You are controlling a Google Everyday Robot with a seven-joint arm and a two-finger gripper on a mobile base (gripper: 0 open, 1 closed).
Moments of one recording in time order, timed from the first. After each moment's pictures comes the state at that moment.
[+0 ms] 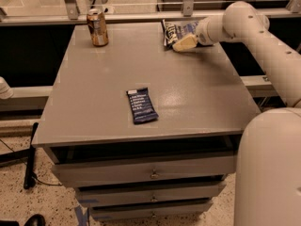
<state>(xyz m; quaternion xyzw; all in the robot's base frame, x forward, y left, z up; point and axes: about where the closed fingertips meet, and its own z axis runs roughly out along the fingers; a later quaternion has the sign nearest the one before) 0.866 -0.173 0.853 -0.37 0.78 0.03 0.50</state>
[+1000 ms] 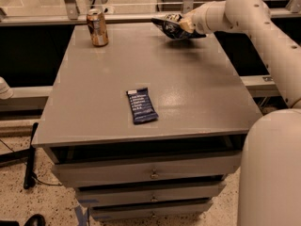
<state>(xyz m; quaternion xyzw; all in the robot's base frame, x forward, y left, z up) 0.861 -0.145 0.907 -0.41 0.73 0.05 0.54</state>
